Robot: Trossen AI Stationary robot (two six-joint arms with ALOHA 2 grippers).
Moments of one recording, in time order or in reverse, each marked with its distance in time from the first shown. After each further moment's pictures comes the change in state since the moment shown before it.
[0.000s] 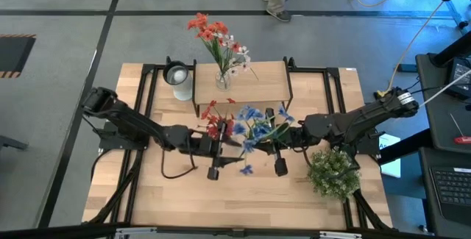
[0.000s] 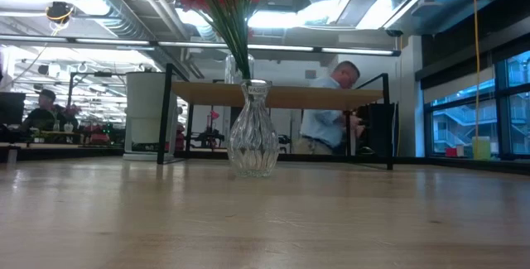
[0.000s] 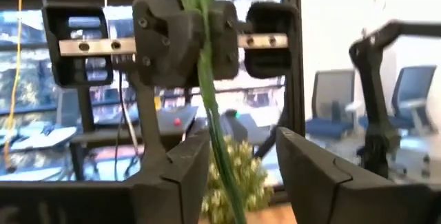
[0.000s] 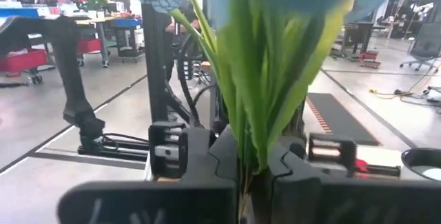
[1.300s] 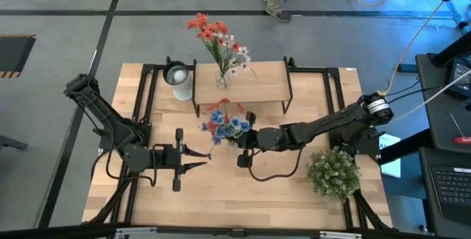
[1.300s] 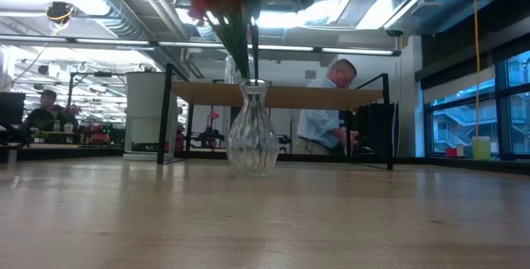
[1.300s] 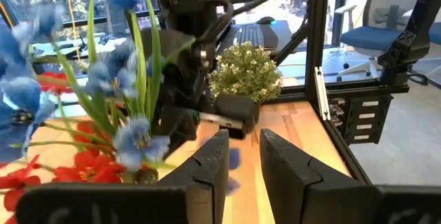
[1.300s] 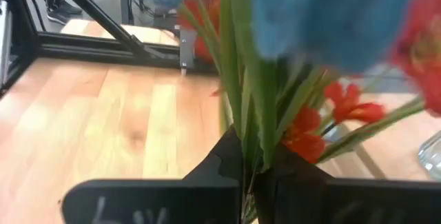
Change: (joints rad) left arm -0.401 -0.386 0.000 -0.846 -0.619 -0.170; right arm -0.095 0.320 -0.010 -0.028 0.239 -0.030
